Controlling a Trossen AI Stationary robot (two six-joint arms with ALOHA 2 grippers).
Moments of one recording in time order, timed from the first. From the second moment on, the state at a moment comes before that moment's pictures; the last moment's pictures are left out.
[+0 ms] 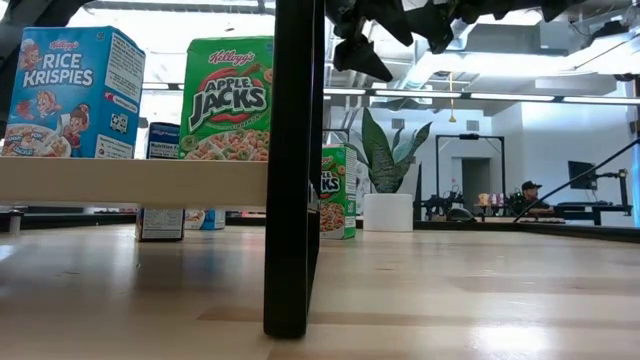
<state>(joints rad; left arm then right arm) 0.21 2.01 2.08 -0.76 0.08 -0.03 -0.07 1.03 0.77 0.09 -0.25 0.08</state>
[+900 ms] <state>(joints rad) 0.28 2.01 2.08 -1.14 -0.05 0.20 -0.19 0.77 0.77 -0.13 -0.11 0.06</state>
